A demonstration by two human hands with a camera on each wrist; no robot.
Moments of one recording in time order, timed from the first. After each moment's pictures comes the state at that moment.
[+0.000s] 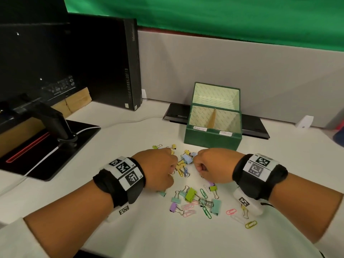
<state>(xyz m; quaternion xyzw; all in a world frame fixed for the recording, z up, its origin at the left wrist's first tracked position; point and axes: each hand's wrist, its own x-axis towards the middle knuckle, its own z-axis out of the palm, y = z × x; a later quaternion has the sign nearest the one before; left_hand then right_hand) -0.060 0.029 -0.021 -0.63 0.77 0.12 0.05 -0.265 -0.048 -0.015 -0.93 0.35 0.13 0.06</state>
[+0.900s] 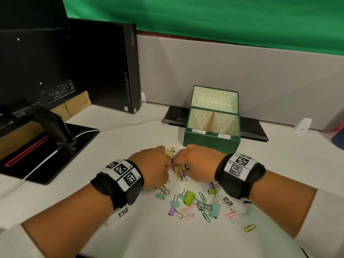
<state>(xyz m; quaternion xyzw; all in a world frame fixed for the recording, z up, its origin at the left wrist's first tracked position) -0.055 0.023 -0.023 -0.66 0.74 0.11 0.02 -0.229 -0.051 -0.018 -0.95 0.29 0.10 0.06</state>
